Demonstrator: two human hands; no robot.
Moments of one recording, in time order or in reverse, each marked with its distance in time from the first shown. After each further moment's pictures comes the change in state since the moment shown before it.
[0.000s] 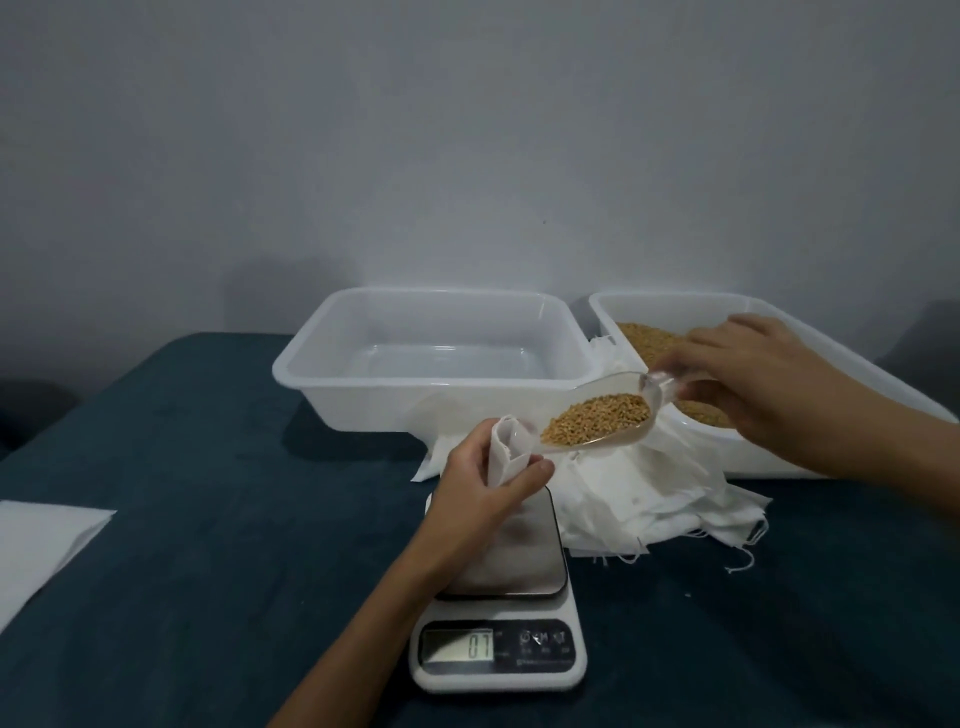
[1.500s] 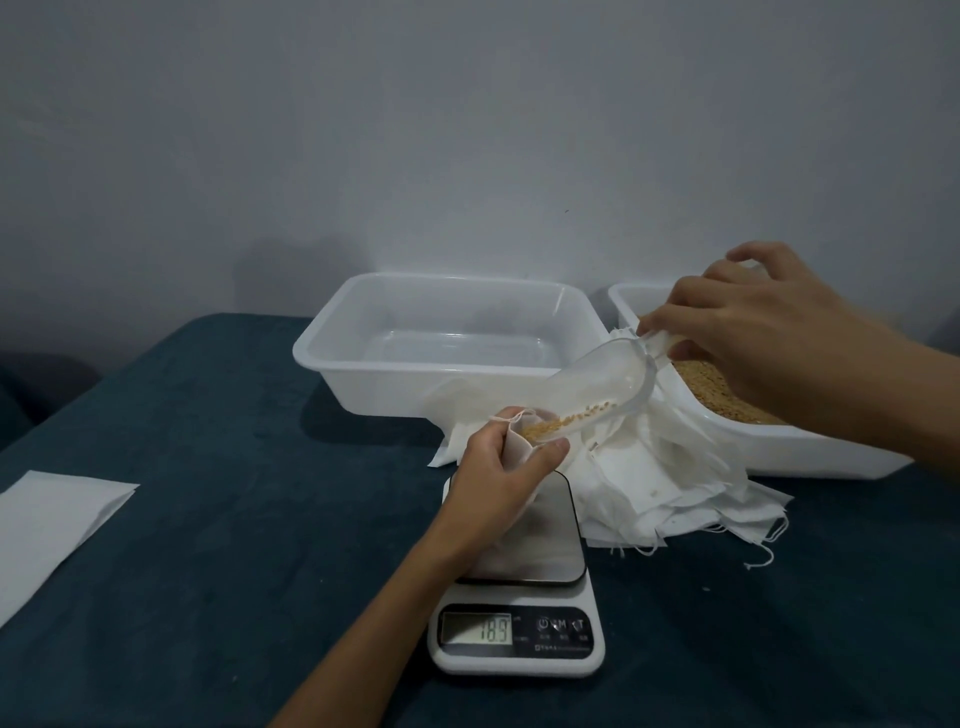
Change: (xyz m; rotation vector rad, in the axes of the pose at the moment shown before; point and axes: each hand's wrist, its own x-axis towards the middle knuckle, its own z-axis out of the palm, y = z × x) left_hand 0.004 -0.001 0.003 -0.040 0.115 -0.065; right_hand 0.034 -0.018 -0.015 -0.428 0.205 -0.305
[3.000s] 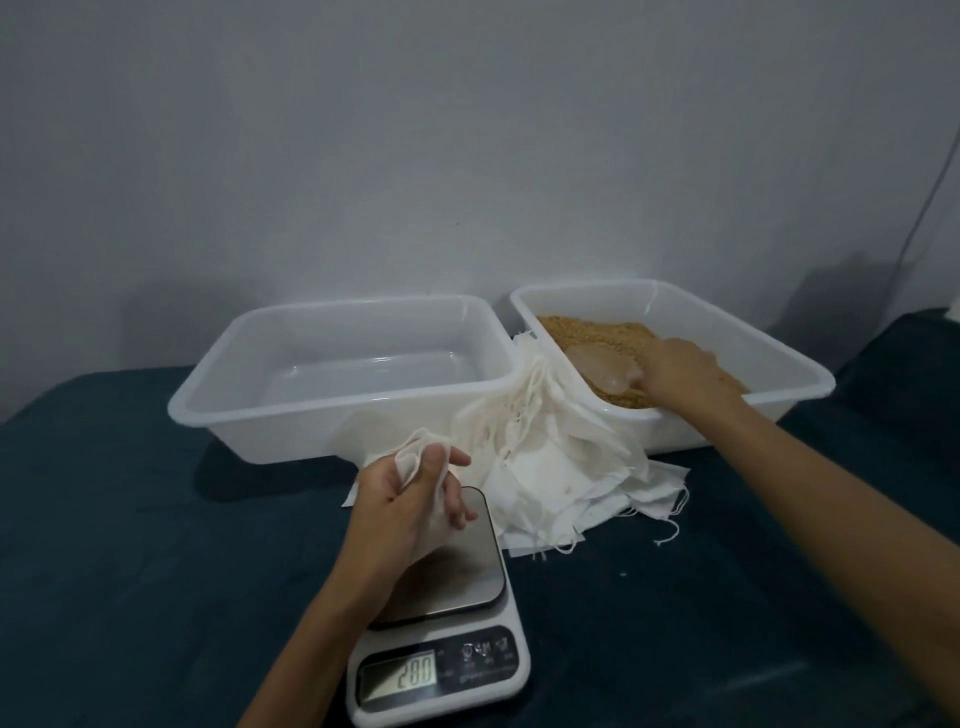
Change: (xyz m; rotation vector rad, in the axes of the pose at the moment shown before) left_hand -0.004 0.007 0.000 -0.121 -0.092 0.038; right_hand -0.053 0.046 0.127 0.232 -0.606 1.080
